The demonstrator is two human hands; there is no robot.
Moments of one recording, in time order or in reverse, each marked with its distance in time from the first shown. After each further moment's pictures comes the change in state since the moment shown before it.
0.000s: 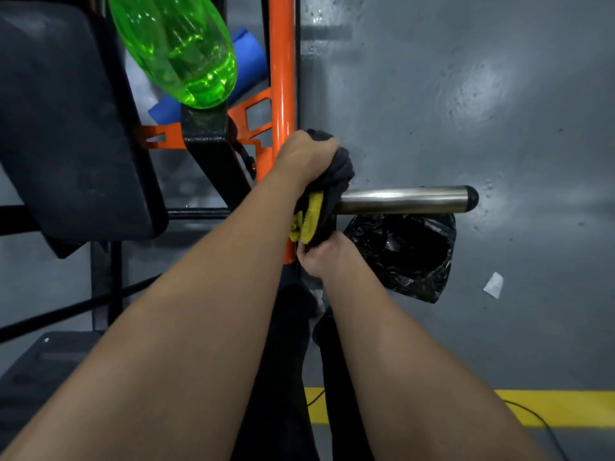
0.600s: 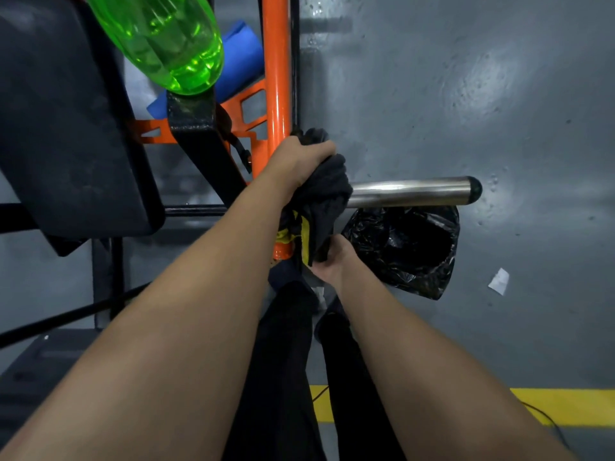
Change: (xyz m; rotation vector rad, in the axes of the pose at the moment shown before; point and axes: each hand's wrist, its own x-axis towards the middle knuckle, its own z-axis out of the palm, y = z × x) left_hand -0.011 -0.021 0.000 -0.161 -0.110 0.001; right_hand 0.010 -0.005 -0.035 -0.020 0.065 0.044
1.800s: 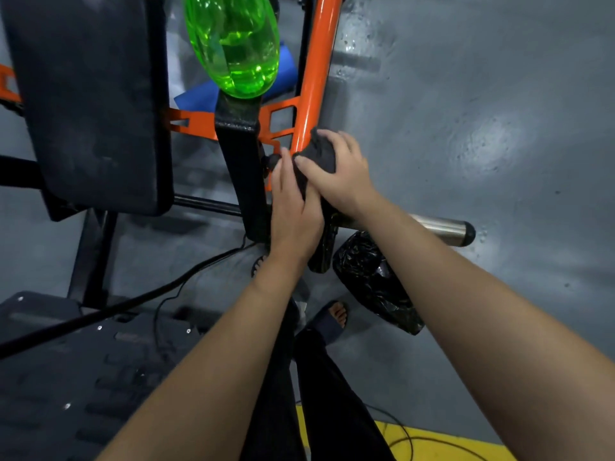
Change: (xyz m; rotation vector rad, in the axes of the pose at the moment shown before) left_hand -0.041 -0.066 0.019 -0.110 0.458 0.445; right_hand -0.077 -0.072 0.096 -1.570 -0.107 -1.113
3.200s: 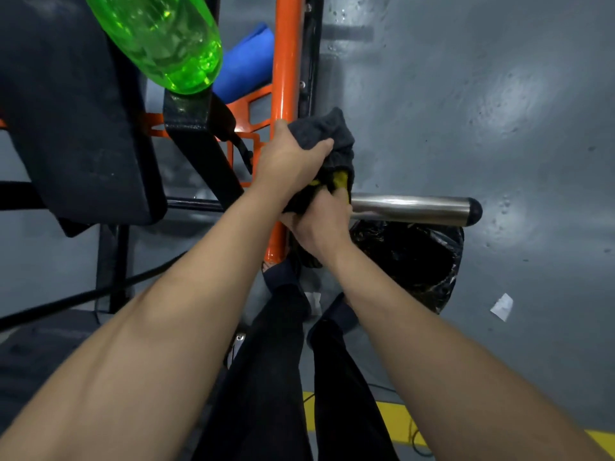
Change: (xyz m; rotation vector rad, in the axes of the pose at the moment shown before) left_hand 0.068 0.043 0.020 0.403 -0.212 -0.289; right_hand -0.042 0.039 0.042 -0.100 0.051 0.102
